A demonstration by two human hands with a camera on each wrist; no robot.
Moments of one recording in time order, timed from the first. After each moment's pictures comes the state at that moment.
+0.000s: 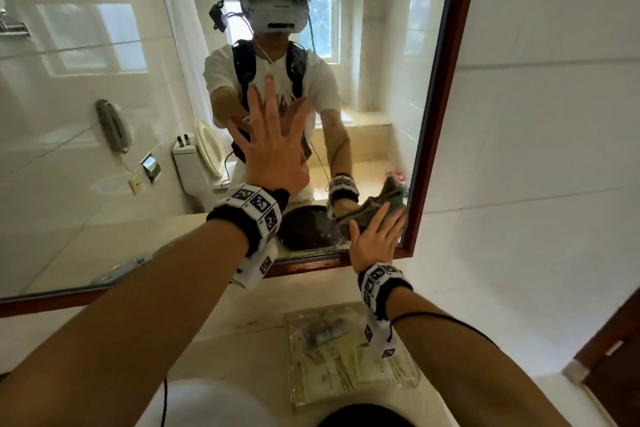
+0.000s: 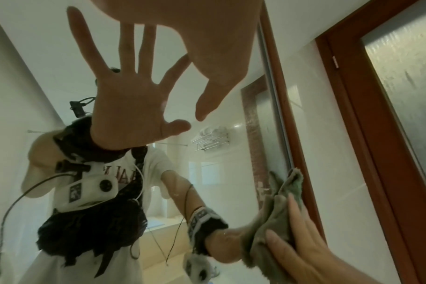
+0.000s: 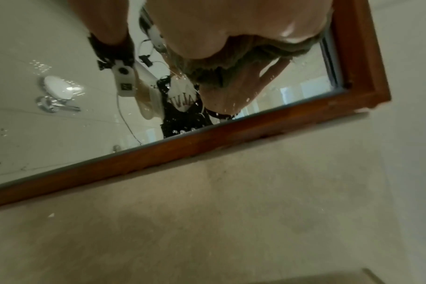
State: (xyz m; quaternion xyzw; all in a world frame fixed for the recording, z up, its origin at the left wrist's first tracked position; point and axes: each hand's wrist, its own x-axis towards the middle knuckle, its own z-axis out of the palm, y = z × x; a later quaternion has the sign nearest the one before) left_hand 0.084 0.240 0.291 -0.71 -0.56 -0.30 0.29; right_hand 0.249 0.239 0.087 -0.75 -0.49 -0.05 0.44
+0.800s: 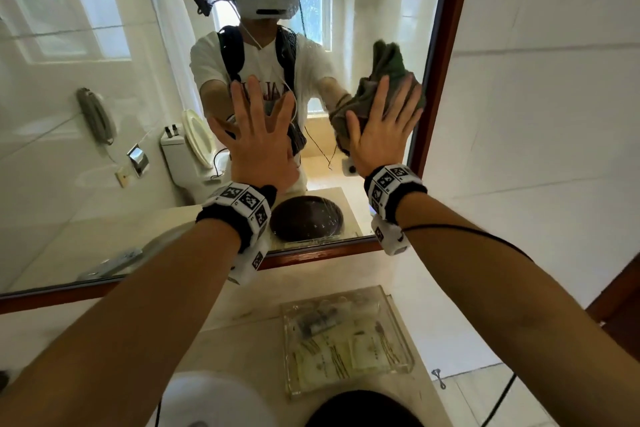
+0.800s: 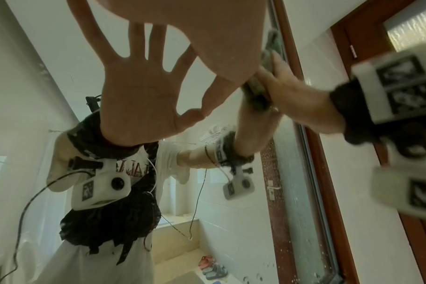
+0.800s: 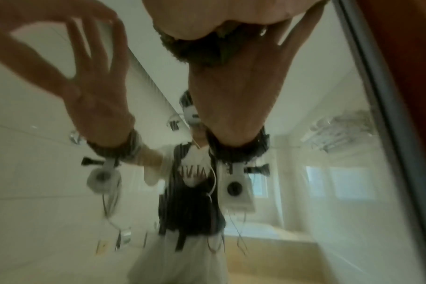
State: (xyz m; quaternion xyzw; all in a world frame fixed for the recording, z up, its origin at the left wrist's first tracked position) left_hand 0.078 0.247 0.279 -0.71 -0.56 -0.32 0.28; right_hand 0.276 0.276 0.266 -0.65 -0.53 -0.30 0.45
